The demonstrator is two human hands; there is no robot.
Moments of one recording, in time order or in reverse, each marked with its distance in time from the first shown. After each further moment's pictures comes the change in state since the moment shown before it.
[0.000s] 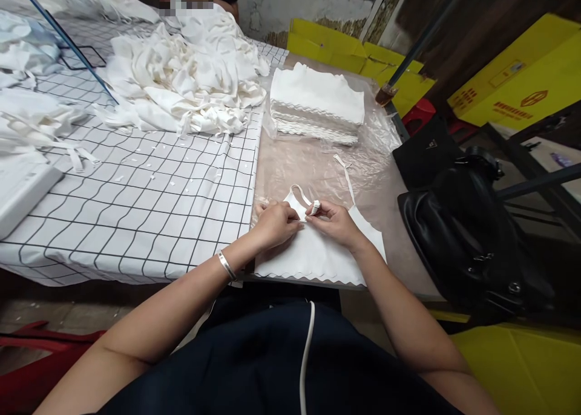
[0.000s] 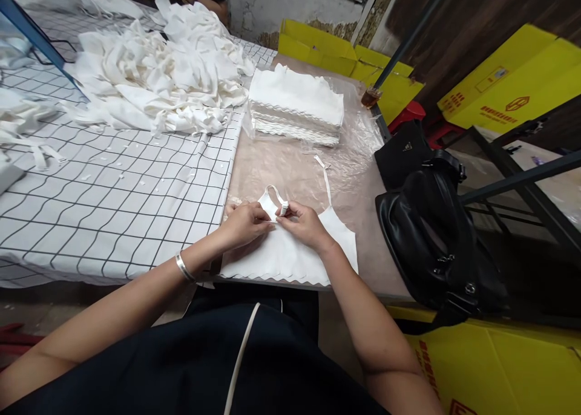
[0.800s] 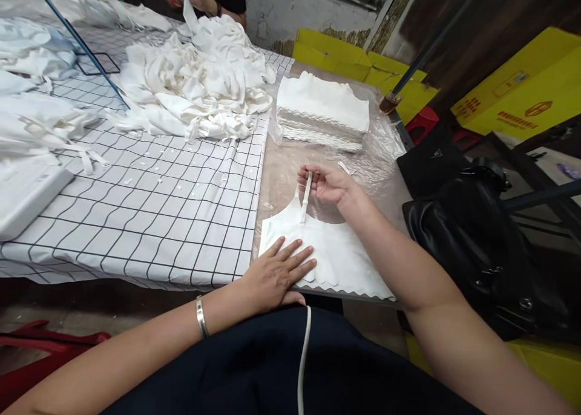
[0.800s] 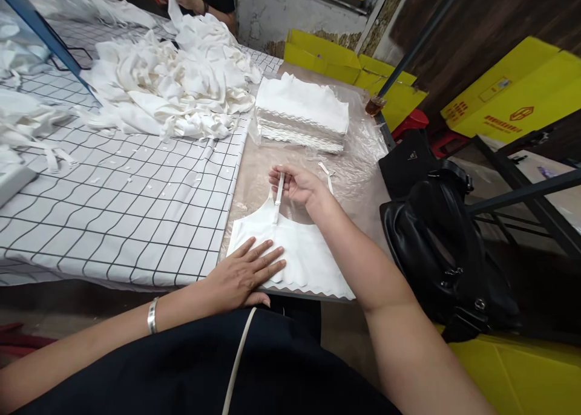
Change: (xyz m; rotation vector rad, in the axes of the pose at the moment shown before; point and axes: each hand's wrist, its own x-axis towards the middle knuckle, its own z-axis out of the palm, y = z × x) left_hand -0.072 -0.032 0.041 0.410 -0.025 0.685; right_hand 0.106 -0.044 -0.008 0.674 0.028 0.609
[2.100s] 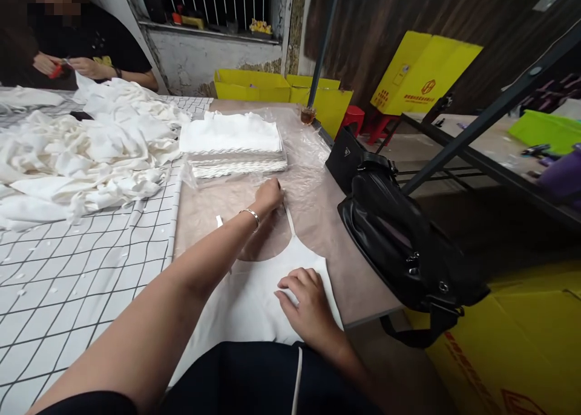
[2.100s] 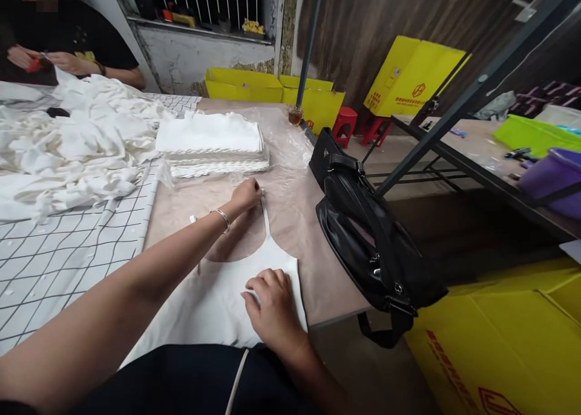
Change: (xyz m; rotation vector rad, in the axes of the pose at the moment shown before) left_hand 0.310 -0.100 -0.008 -0.185 0.015 -0.702; right_hand -0.125 0.159 -0.081 -1.086 0.558 -0.874
